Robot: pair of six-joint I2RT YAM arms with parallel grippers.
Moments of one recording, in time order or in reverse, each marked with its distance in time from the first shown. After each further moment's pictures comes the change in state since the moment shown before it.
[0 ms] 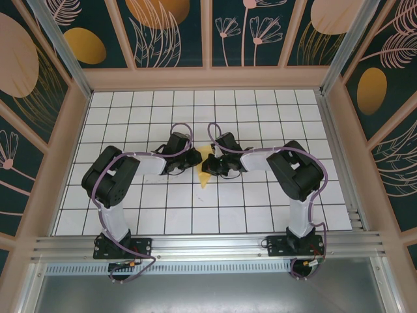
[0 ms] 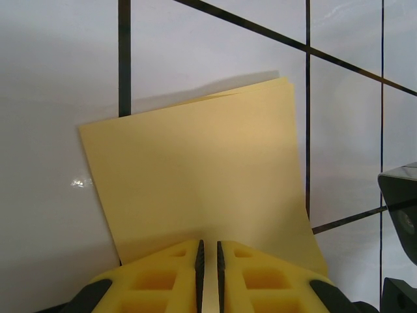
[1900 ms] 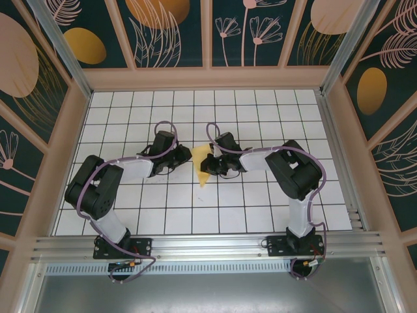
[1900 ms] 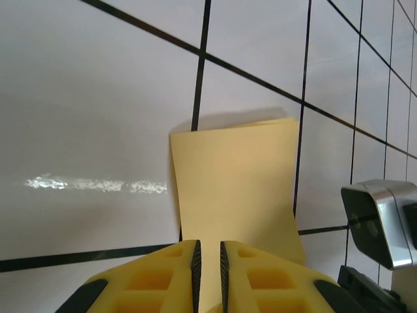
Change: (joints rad) left arm 0.087 -0.167 -0.106 -0.014 0.010 -0.072; right arm -0.001 0.016 0.003 0.031 -0.006 -0.025
